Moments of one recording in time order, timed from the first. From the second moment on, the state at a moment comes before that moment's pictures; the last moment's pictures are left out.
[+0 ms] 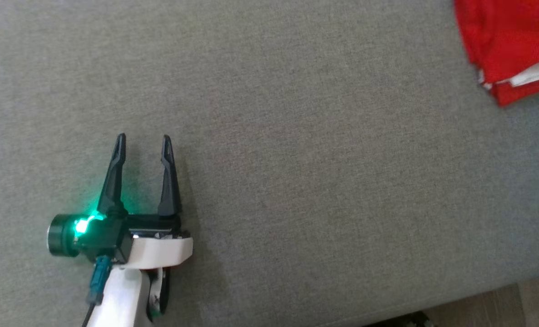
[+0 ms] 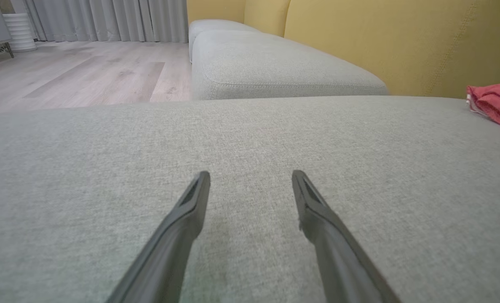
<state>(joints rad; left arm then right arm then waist) -0.17 0.05 -0.19 0.09 -0.09 0.10 -0.26 -0.81 -0.60 -0.01 0.66 0.20 0.13 -0.10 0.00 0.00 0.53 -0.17</state>
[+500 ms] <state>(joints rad) -0.17 0.05 -0.20 0.12 -0.20 0.09 -0.26 -0.49 -0.27 -0.06 0.50 0.08 0.13 -0.07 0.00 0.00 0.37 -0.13</state>
